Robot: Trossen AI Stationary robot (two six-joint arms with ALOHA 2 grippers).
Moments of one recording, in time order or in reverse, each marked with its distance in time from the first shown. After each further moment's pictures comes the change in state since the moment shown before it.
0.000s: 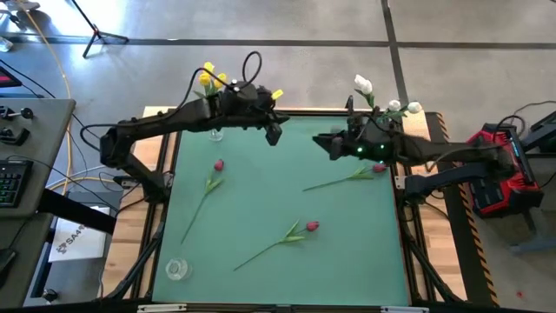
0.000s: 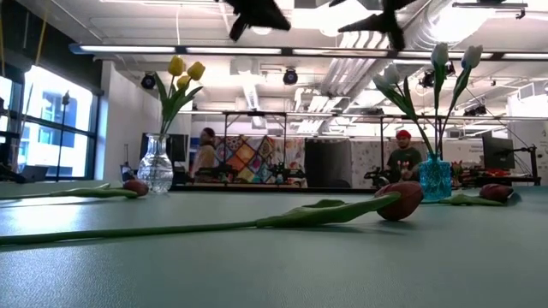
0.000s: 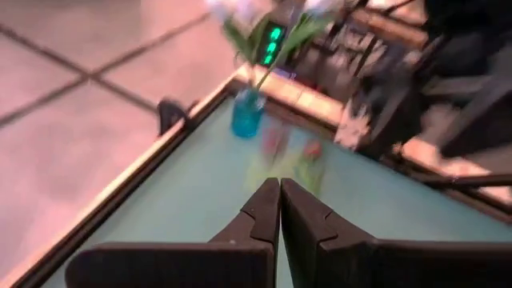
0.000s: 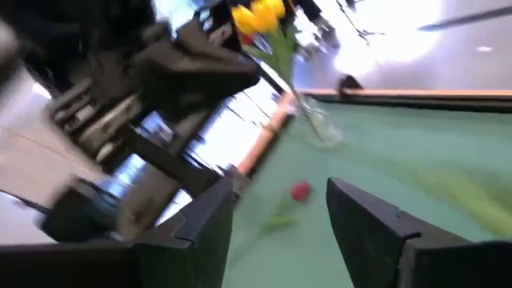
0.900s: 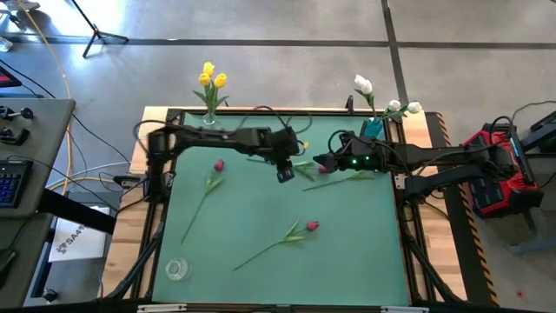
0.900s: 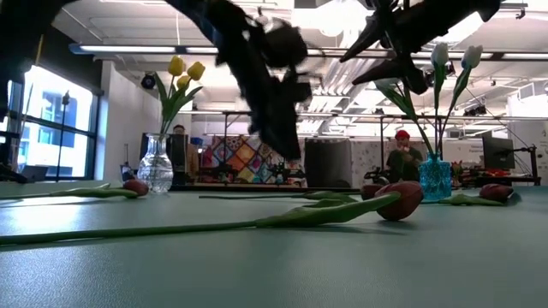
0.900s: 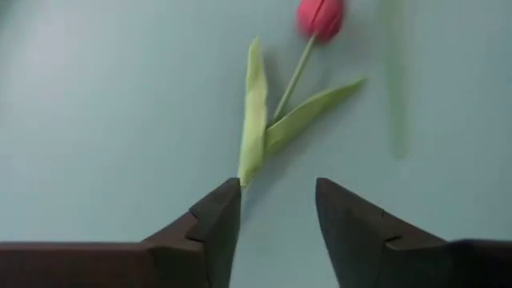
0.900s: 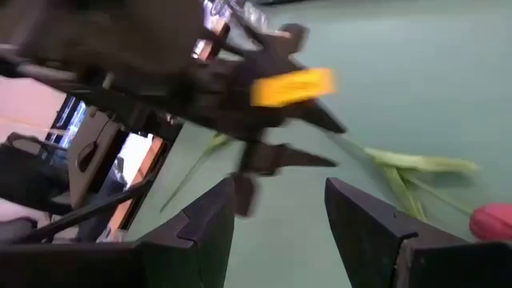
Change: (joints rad) left arm -0.054 0.424 -0.067 -0.106 0.016 0.180; right arm -0.001 0.005 -0.169 -0.087 -0.111 0.136
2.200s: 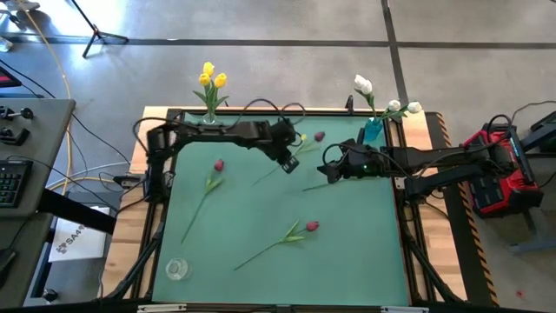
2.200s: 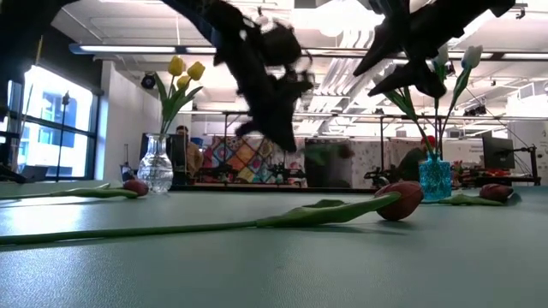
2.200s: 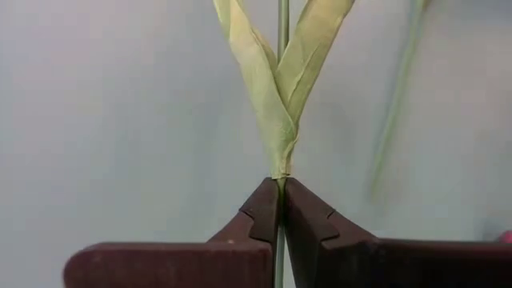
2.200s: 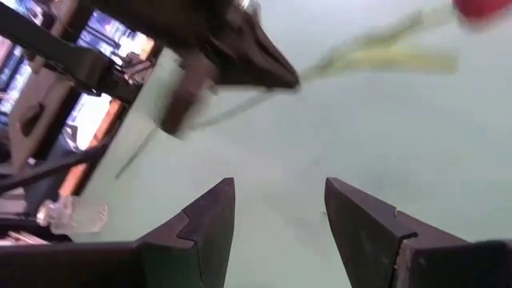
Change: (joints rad) left arm 0.055 -0.019 0.016 -0.023 0.094 -0.361; right arm 0.070 0.000 0.001 -0.148 0.043 0.001
